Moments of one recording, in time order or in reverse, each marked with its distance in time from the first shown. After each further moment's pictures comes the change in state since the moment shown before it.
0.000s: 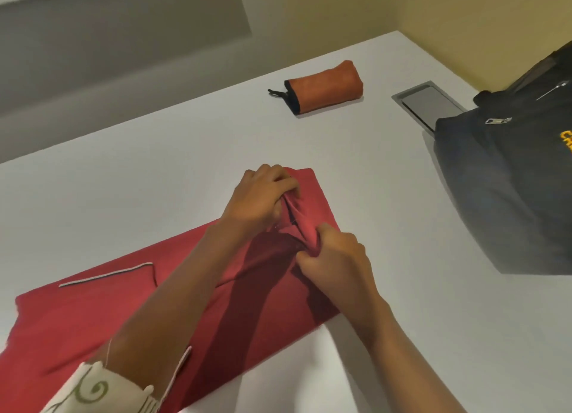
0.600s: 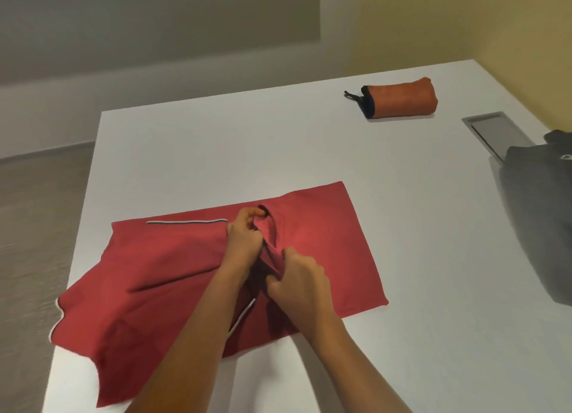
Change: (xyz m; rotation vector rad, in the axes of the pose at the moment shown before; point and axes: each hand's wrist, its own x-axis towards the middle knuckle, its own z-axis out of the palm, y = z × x) left_hand -0.173 -0.058 0.016 -0.946 0.352 -1.034; right_hand -0.074 -0.099 0.111 -0.109 -0.255 -0.158
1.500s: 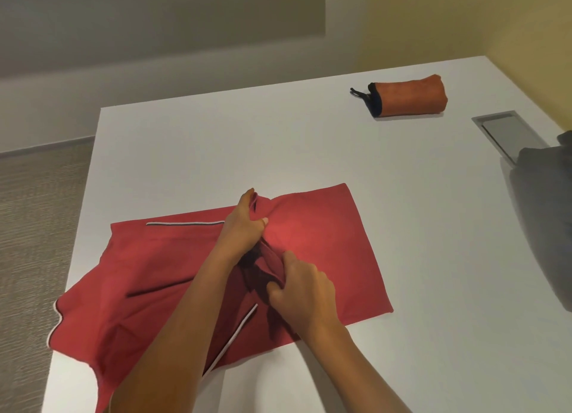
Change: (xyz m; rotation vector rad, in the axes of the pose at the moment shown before) left_hand 0.010 0.032 -0.021 0.301 -0.161 0.063; right_hand 0.005 0.001 0.000 -0.021 -0.054 -0.054
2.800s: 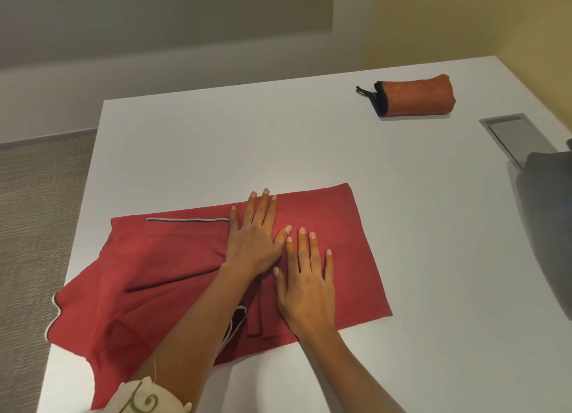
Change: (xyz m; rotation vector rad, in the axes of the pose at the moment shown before) left_hand 0.016 -0.047 0.046 0.885 0.082 0.296; right_hand 0.020 0.051 0.066 -0.282 0.264 -0.075
